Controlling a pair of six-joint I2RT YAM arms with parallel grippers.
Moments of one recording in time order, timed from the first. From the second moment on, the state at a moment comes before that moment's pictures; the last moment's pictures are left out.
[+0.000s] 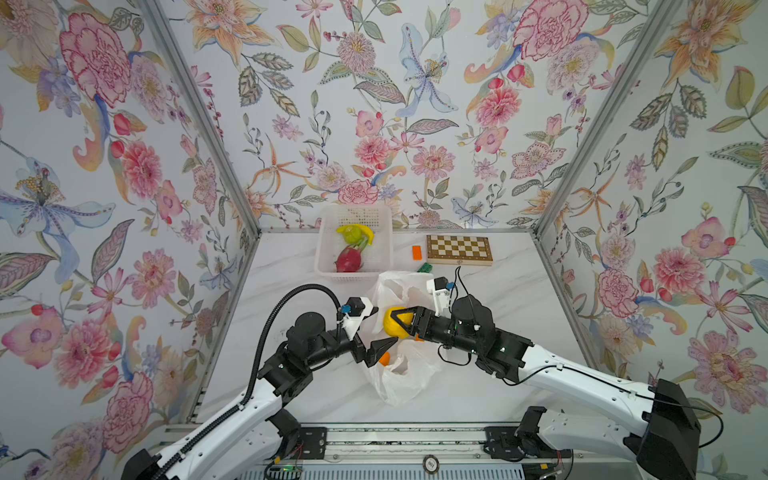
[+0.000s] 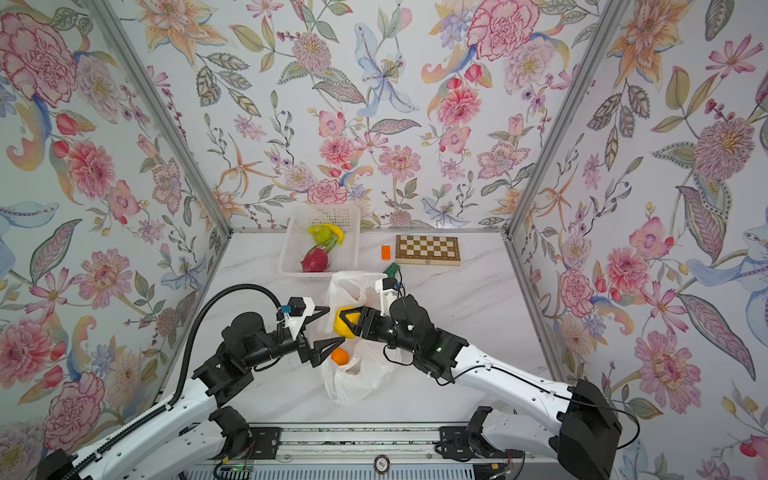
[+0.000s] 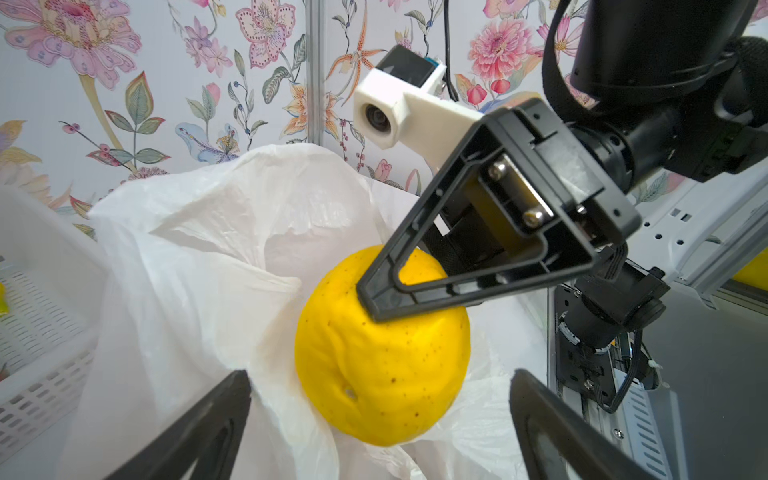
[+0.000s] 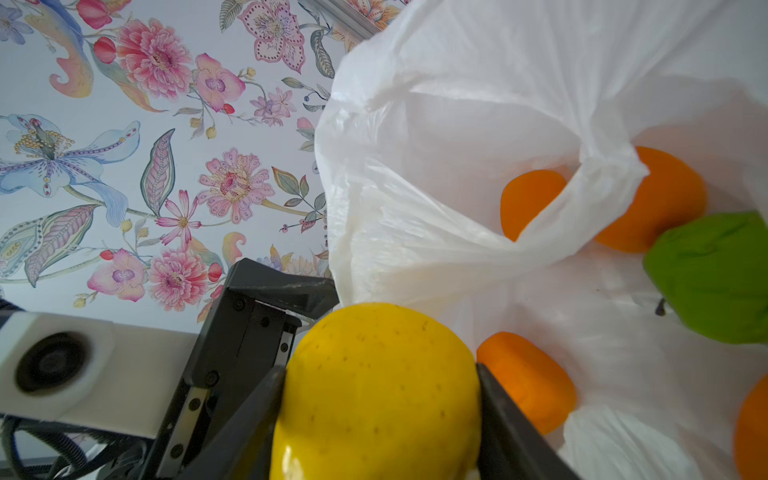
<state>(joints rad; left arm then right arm) -0.66 0.82 0.50 0.16 0.47 -0.04 0.94 1.15 0.78 0.07 -0.14 1.01</state>
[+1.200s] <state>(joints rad) -0.68 0.92 0.75 0.11 0.22 -0.06 0.87 1.04 0.87 -0.03 -0.08 0.90</state>
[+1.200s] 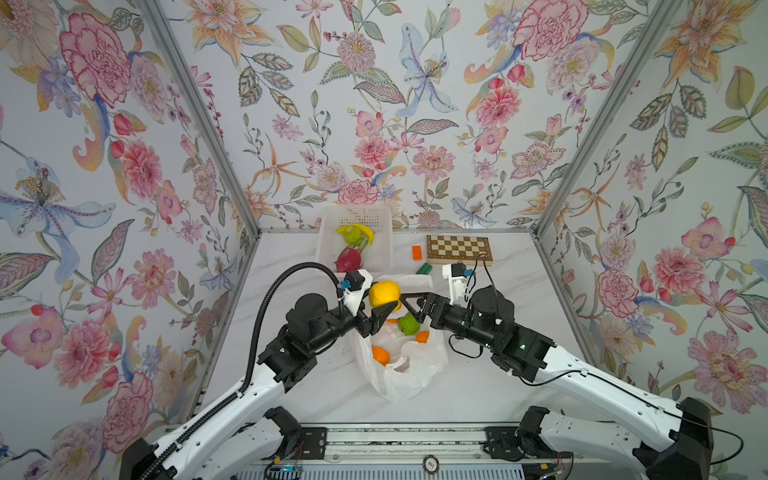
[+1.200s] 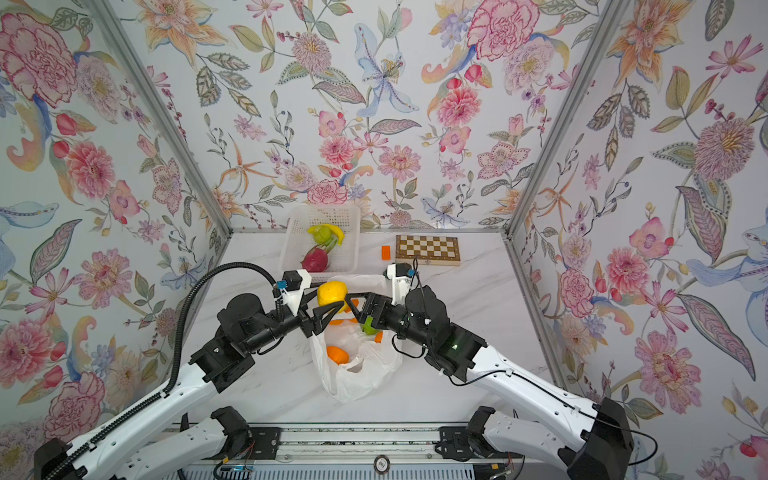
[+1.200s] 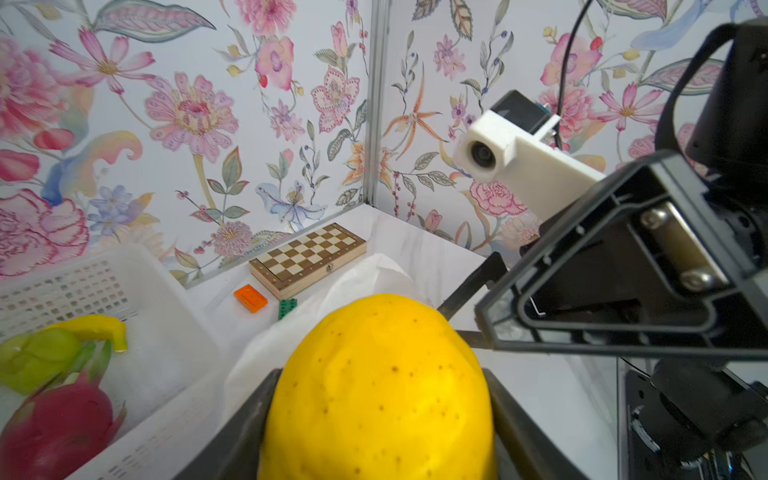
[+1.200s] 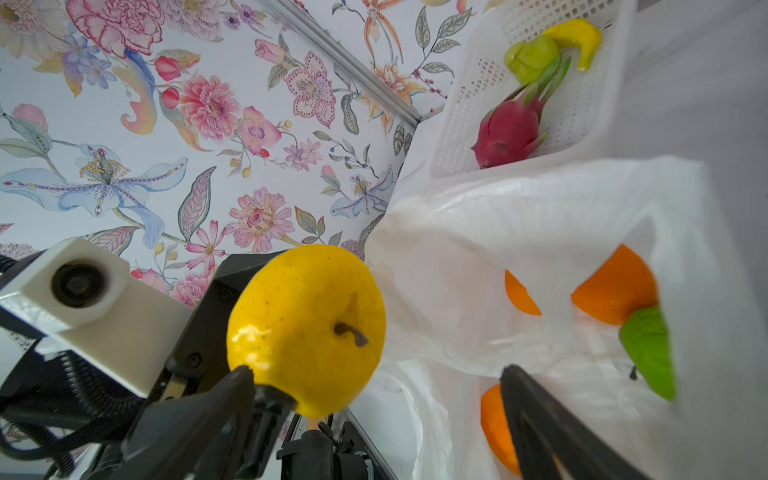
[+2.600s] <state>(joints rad) -0.33 2.19 1.78 -0.41 0.11 -0.20 0.79 1.21 1.11 -0.34 -0.02 0.83</state>
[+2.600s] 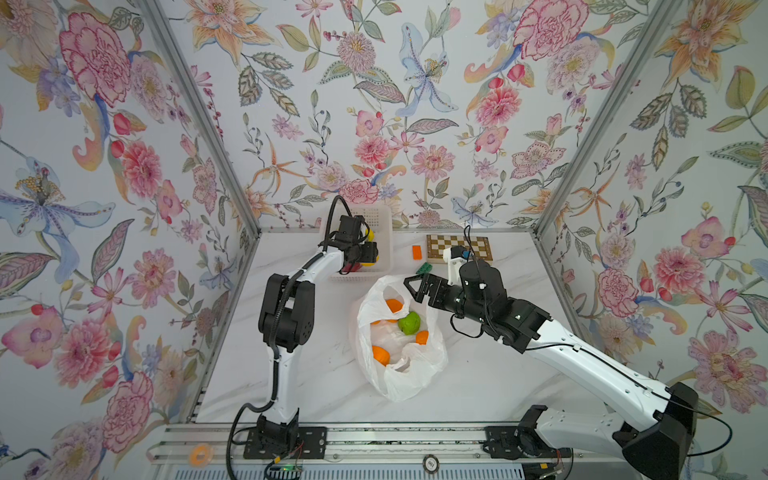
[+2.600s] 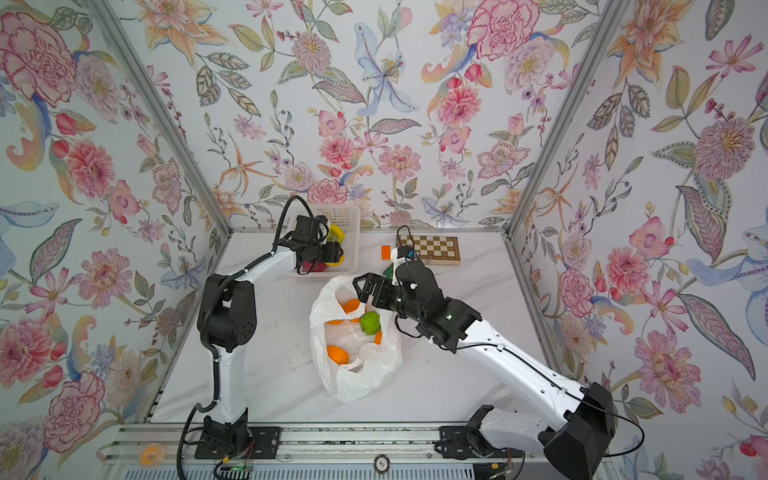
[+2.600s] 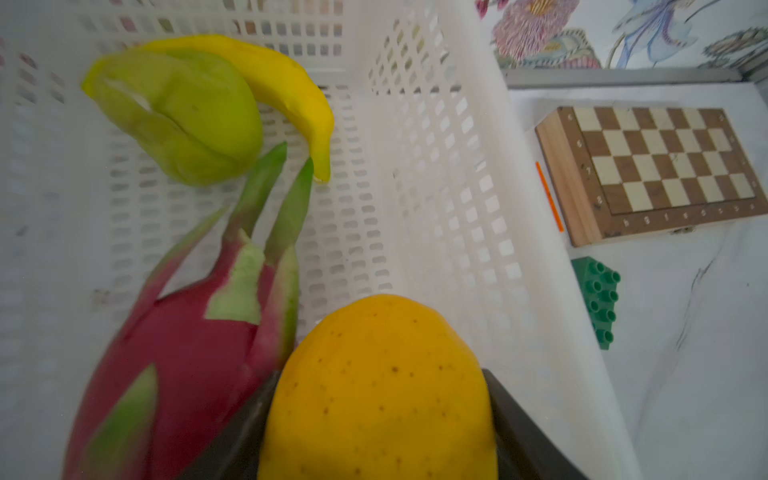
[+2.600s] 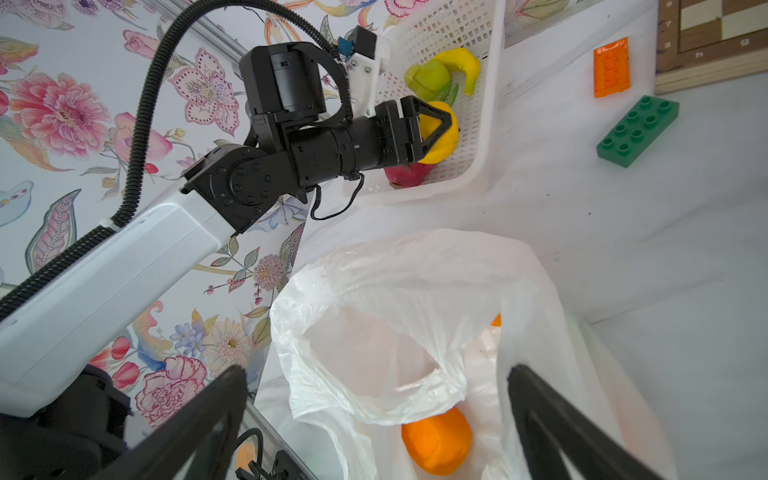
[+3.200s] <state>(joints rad) -0.36 2.28 1.83 -0.47 0.05 -0.16 0.79 1.21 1.11 -0.34 -0.02 0.84</state>
